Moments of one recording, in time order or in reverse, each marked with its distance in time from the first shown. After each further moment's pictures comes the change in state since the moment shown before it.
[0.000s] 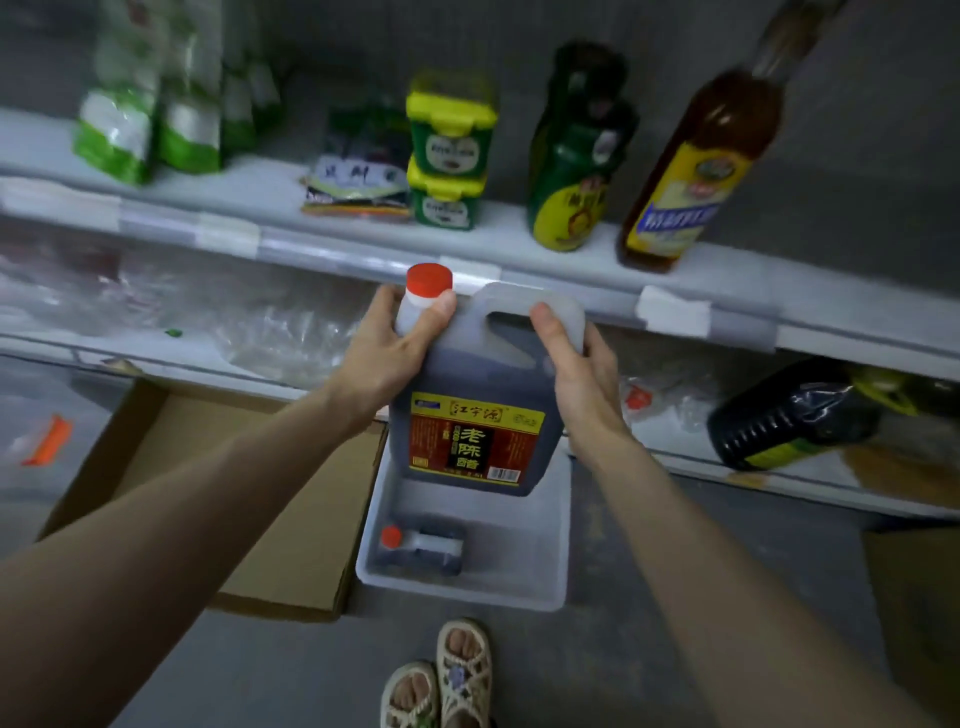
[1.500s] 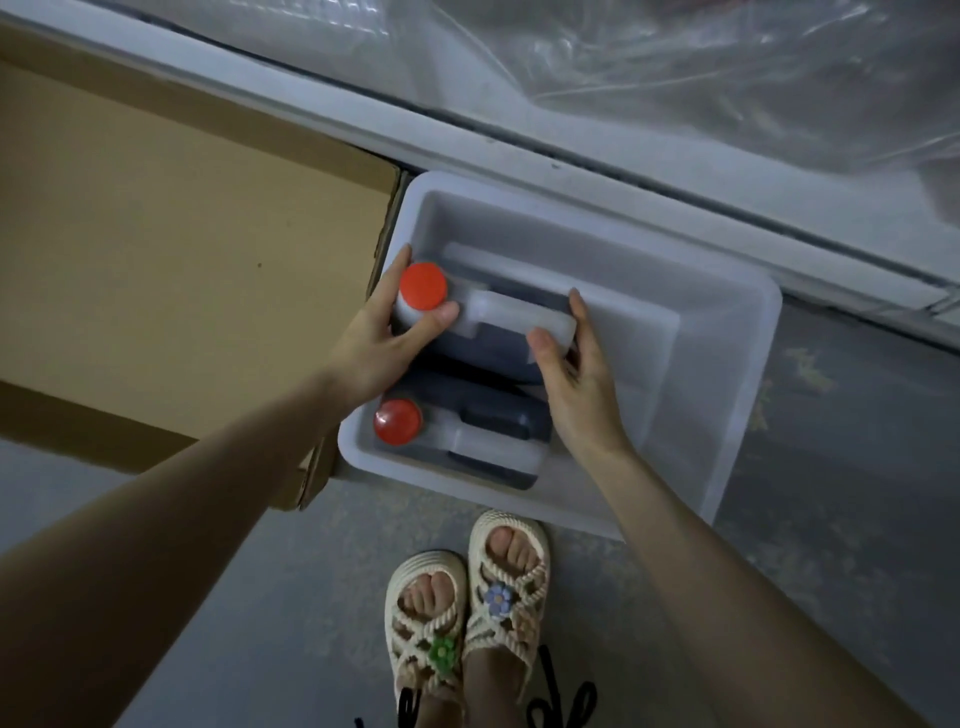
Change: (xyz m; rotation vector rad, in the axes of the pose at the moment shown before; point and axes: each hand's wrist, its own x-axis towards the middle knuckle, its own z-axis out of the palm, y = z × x) left_hand 0.055 -0.467 0.019 0.092 -0.128 -0.421; right_hand 0.086 0.461 0.079 -0.221 -0.234 0.286
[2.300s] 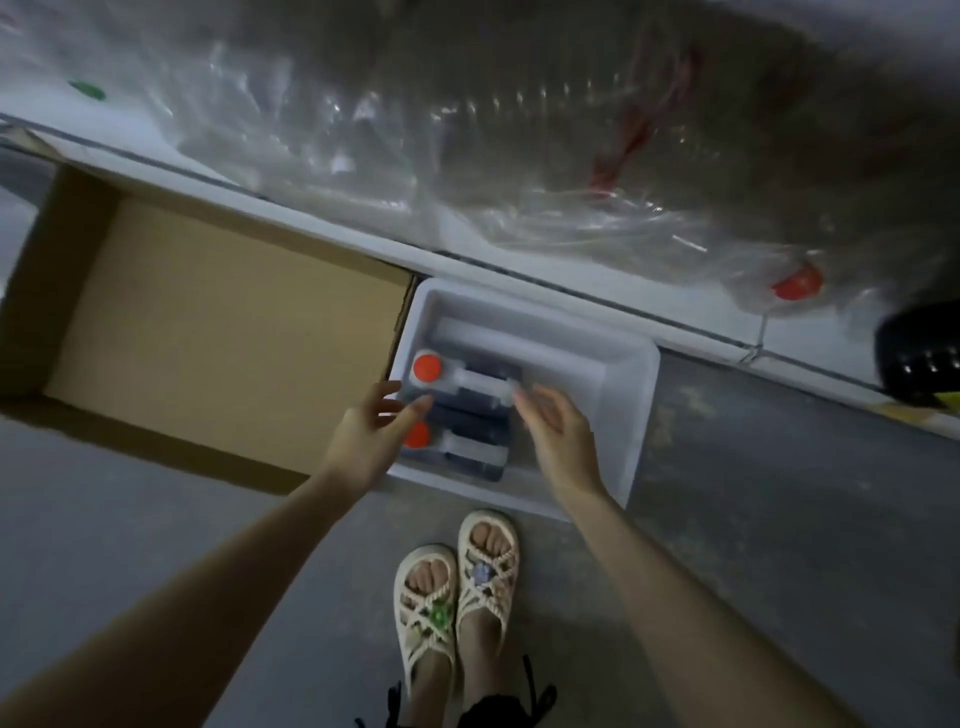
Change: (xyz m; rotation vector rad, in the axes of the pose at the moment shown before) left_hand -0.144 0.108 -0.025 -0.003 0.112 -0.234; right_hand -0.114 -0.131 -0.034 -0.028 0.050 0.165
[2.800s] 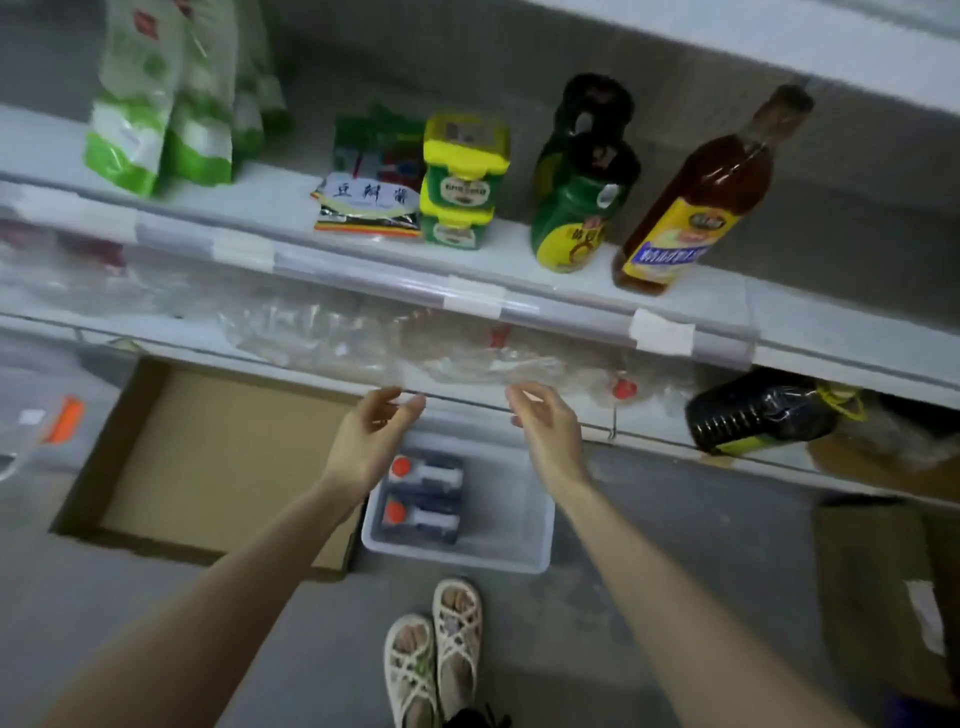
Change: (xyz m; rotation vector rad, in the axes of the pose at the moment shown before) left_hand -0.185 0.221 -0.059 -0.067 0.003 0.285; right_hand -0.161 -0.225 -0.091 0.110 0.144 -0.224
